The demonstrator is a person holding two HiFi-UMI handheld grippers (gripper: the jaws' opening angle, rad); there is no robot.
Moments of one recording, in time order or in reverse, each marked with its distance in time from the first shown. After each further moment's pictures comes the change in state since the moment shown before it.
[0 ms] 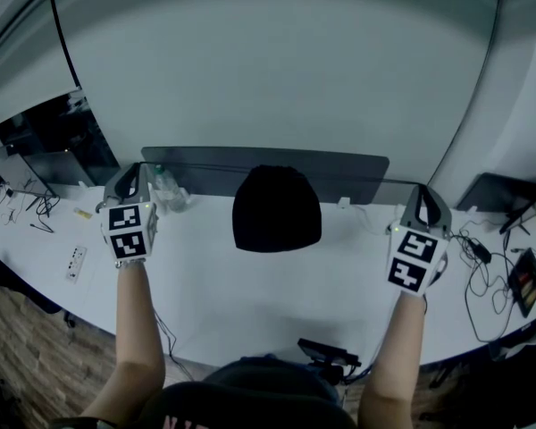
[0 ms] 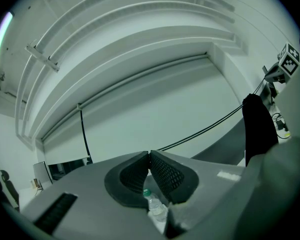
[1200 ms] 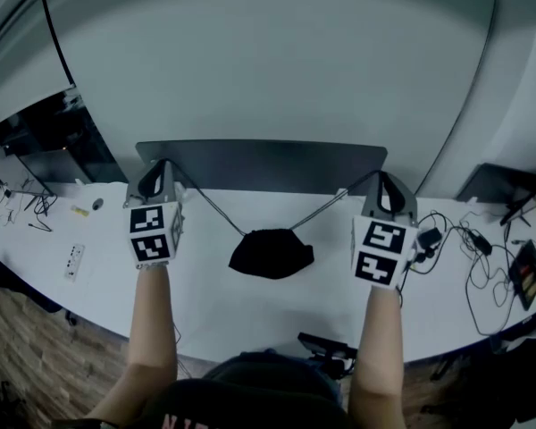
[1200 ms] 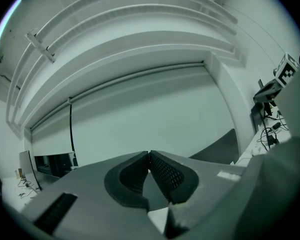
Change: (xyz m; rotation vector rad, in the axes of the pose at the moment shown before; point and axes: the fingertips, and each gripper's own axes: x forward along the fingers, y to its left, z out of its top) left arm 0.002 -0.073 0.013 -0.088 -0.032 -0.101; right arm 0.002 0.076 0.017 0.108 -0.017 0.167
